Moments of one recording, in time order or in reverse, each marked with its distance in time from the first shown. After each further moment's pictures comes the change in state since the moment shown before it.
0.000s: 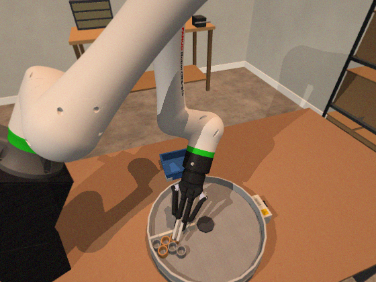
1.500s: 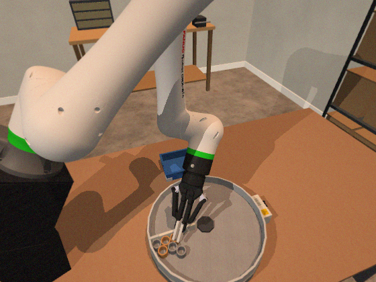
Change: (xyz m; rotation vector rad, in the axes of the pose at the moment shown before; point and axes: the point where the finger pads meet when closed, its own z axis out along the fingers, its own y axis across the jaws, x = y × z) arm -0.005 0.000 0.006 0.000 0.000 0.000
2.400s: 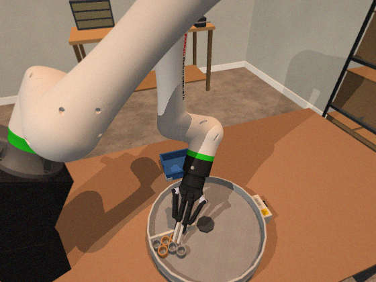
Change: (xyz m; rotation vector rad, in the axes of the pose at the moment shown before) arm -0.006 0.000 0.007 0.000 0.000 0.000
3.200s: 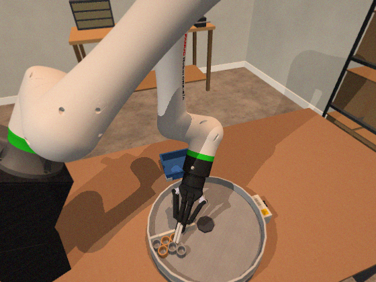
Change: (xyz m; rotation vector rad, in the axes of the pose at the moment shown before) arm 0.000 0.000 0.000 0.000 0.000 0.000
